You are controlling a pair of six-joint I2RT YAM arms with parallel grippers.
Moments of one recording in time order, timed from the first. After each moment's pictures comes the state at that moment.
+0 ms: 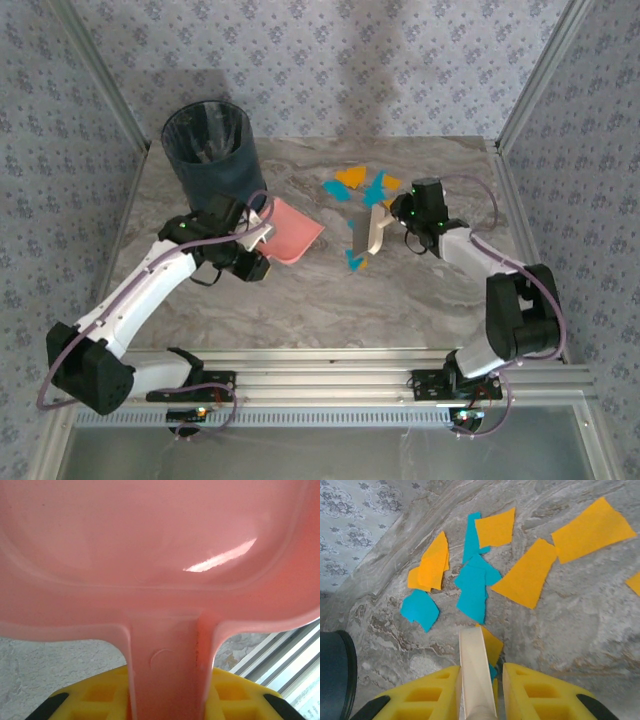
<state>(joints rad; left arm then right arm) -0.51 1.24 1.11 -1.05 0.26 0.07 0.26 1.49 0.89 -0.06 0.04 0.84</state>
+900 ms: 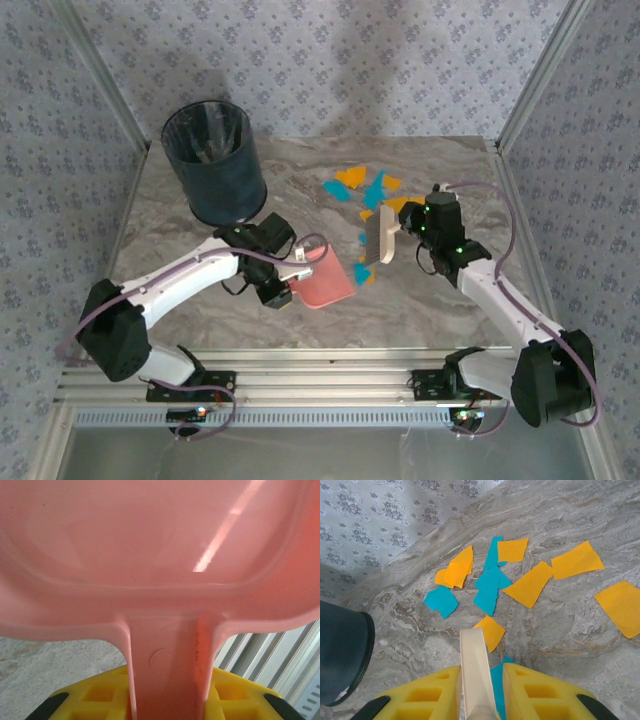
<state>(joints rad) -0.76 1.44 1.10 -1.06 0.22 0.33 0.30 1.16 0.79 -0.16 0.10 0.68</state>
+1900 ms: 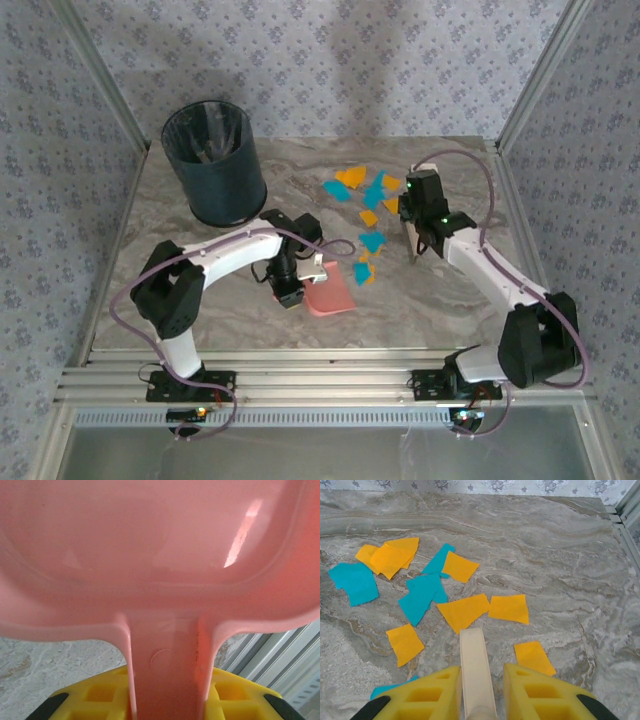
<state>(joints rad) -0.80 1.78 1.32 -1.22 0.16 0.35 0.35 1.38 1.04 -0.33 0.36 0.17</state>
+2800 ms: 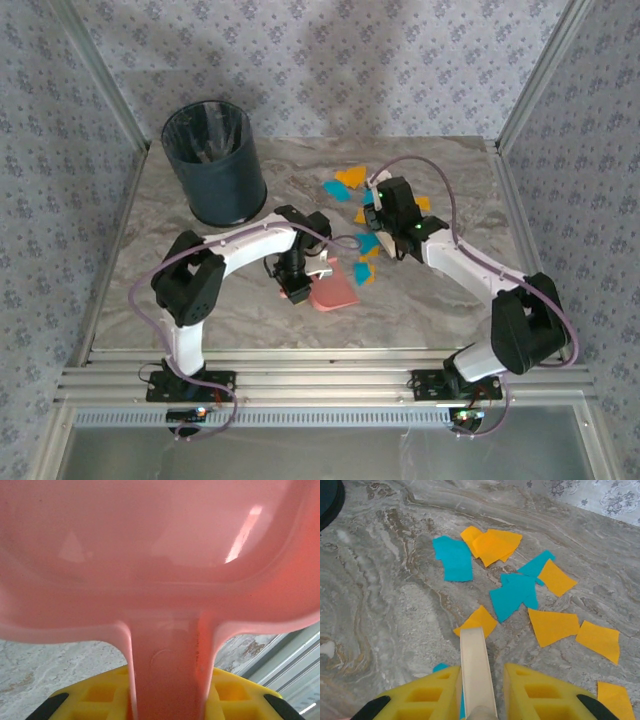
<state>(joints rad) -0.81 1.91 1.42 -1.25 0.14 0.26 0.50 1.45 1.00 -0.20 0.21 0.00</state>
